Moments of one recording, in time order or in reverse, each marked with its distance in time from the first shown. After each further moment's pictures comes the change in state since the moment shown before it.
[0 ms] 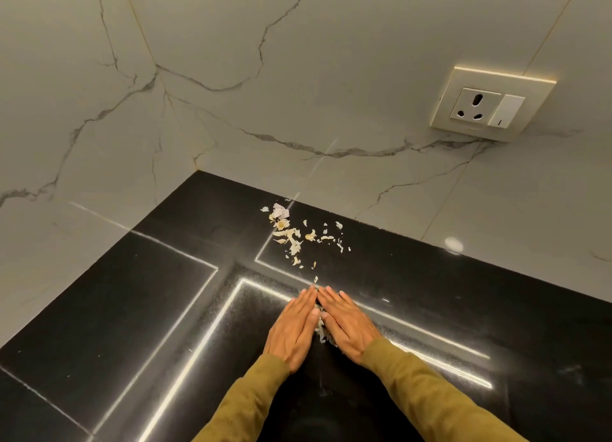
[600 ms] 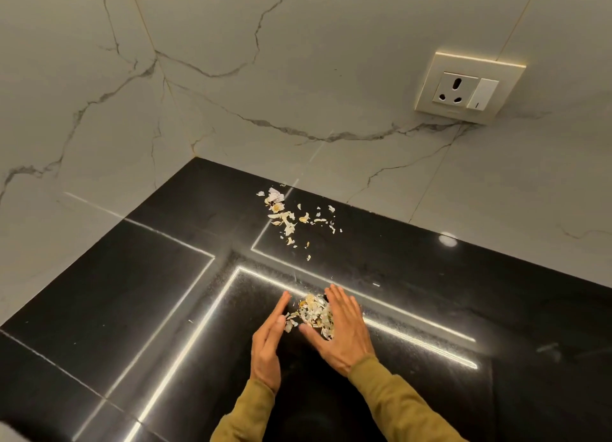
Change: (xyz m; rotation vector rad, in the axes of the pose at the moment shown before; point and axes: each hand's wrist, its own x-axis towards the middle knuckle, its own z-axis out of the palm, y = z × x) left_hand -0.084 0.020 0.012 -0.893 0.372 -0.057; right_hand -0.058 -0.034 0.035 0.007 0.192 0.286
